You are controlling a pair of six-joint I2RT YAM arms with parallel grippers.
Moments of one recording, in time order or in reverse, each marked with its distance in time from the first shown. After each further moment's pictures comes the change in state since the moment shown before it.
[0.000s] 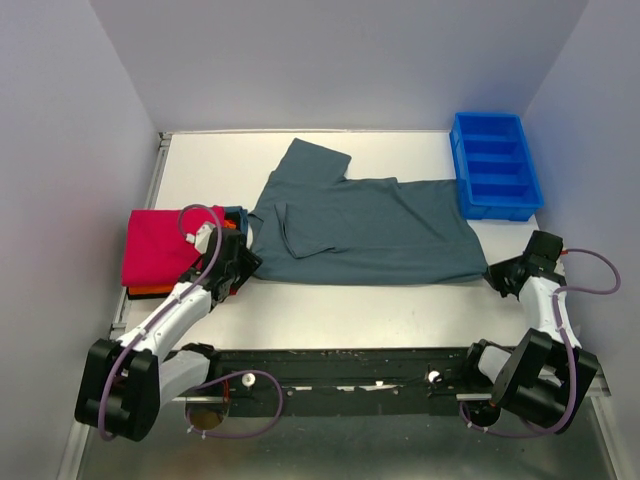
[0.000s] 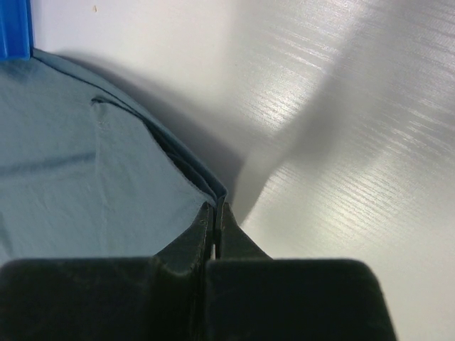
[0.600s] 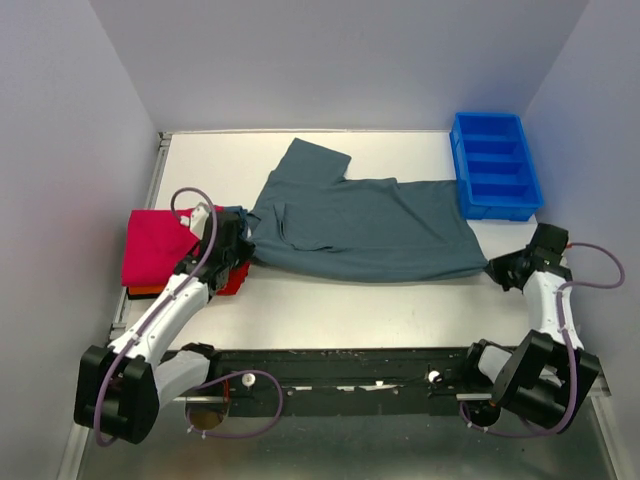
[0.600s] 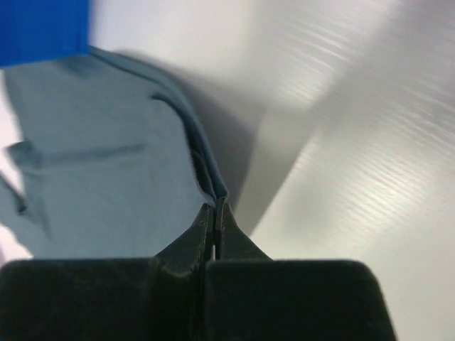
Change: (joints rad) left arm 0.000 0.005 0.100 -0.013 -0.061 0.004; right arm 0.000 0.000 0.043 -0.050 -0.032 0.018
